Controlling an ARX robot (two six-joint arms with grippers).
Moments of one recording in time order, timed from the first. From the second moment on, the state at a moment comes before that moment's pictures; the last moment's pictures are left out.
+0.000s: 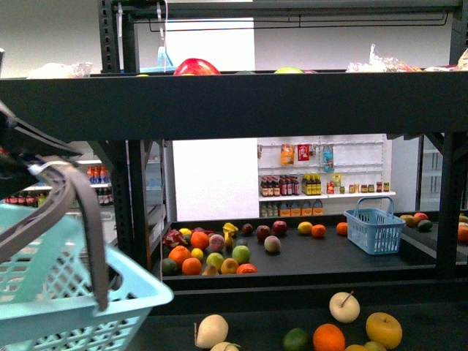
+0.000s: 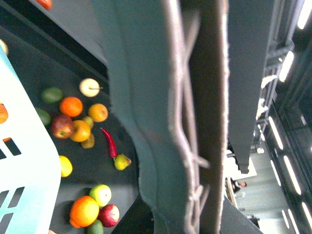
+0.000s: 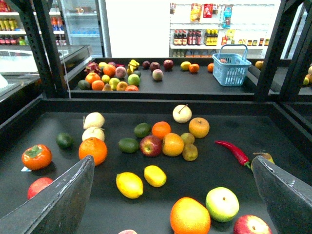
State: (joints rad) left arm 0.03 1.52 1.10 0.34 0.74 -1.02; right arm 0.00 0.00 0.02 0.00 0.00 0.00
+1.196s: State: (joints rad) left arm -0.35 1.77 1.23 0.48 0.64 -1.07; right arm -0.11 1.41 0.40 0.50 -0.18 0.01
